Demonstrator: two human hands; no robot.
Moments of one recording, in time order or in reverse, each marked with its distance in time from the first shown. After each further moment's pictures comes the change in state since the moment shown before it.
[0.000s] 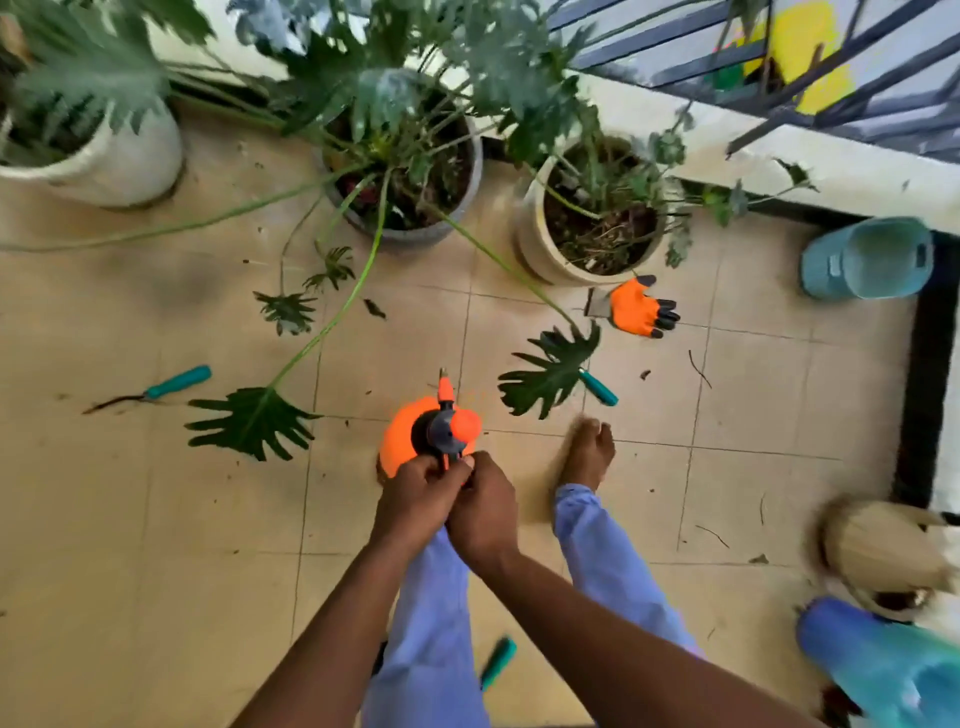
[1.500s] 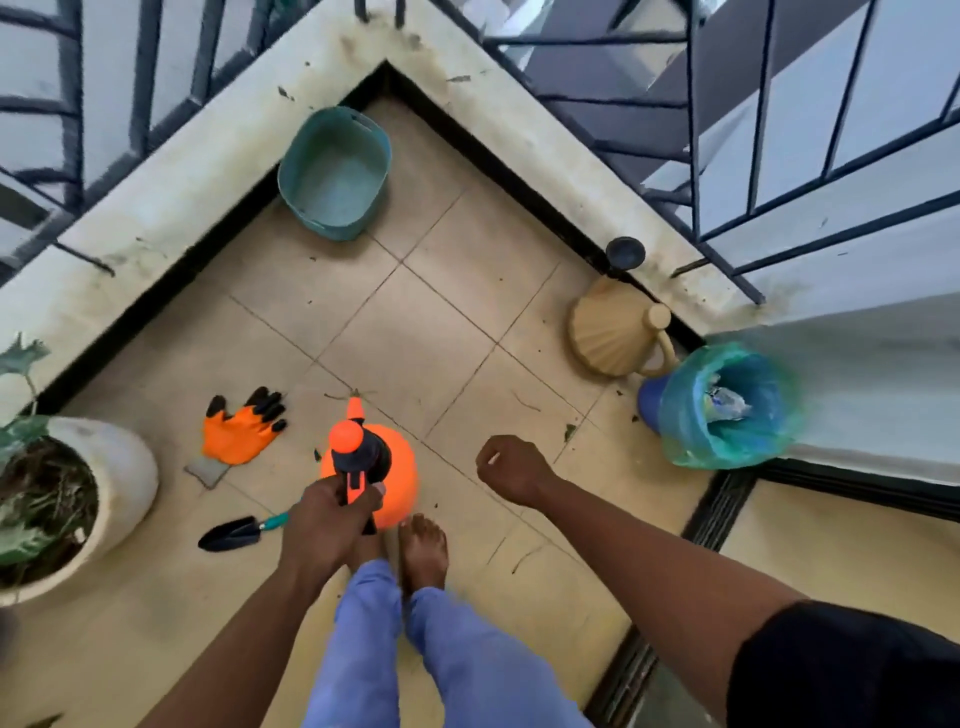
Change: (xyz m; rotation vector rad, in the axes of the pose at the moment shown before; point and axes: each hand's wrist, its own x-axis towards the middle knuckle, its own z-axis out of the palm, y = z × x) left_hand -0.041 0.267 0.505 0.842 -0.268 0.395; right_hand 0.088 0.459 -0.483 0.387 0.100 0.413
